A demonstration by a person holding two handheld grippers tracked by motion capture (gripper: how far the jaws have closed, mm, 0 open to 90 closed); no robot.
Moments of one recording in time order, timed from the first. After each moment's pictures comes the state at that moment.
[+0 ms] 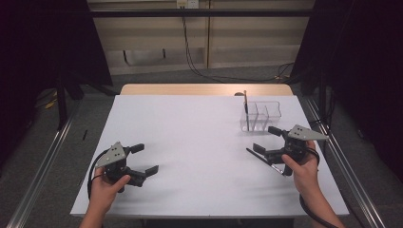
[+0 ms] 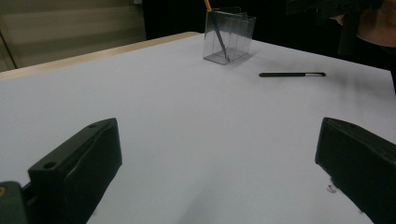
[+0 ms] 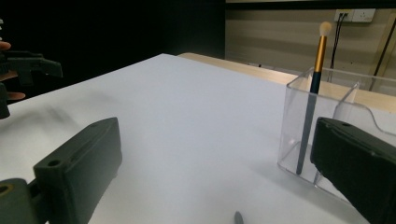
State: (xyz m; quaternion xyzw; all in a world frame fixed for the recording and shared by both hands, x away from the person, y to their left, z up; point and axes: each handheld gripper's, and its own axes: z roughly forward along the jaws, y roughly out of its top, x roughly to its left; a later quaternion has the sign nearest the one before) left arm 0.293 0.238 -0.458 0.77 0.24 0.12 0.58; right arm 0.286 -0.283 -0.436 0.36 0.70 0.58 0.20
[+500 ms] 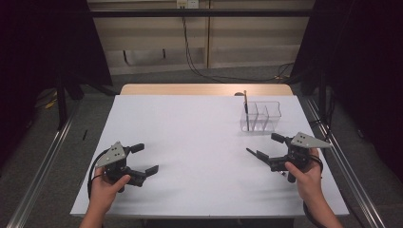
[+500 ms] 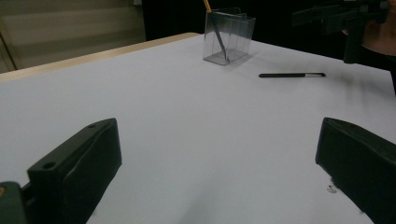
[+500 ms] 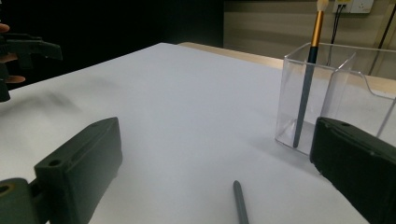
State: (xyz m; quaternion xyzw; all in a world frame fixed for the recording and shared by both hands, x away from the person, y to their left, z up) left arm 0.294 0.238 -0.458 0.77 0.24 0.12 0.58; right arm 0.271 -0.291 -0.450 0.37 0.71 0.57 0.20
